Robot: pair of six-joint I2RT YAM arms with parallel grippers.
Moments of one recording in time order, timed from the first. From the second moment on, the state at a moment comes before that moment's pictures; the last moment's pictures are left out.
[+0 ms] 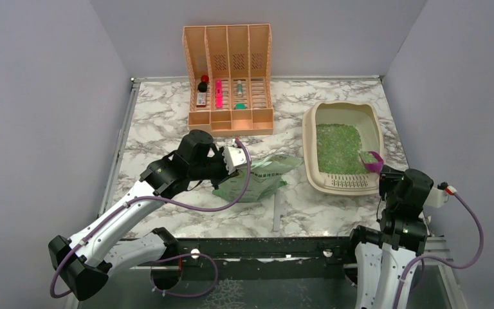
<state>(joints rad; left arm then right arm) -0.73 0.98 0.97 -0.61 0.39 0.42 -0.33 0.36 0.71 -0.82 0.21 1.19</state>
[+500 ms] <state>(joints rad) -0.73 0.98 0.97 -0.61 0.39 0.42 -0.33 0.53 0.71 -0.73 0.21 1.16</state>
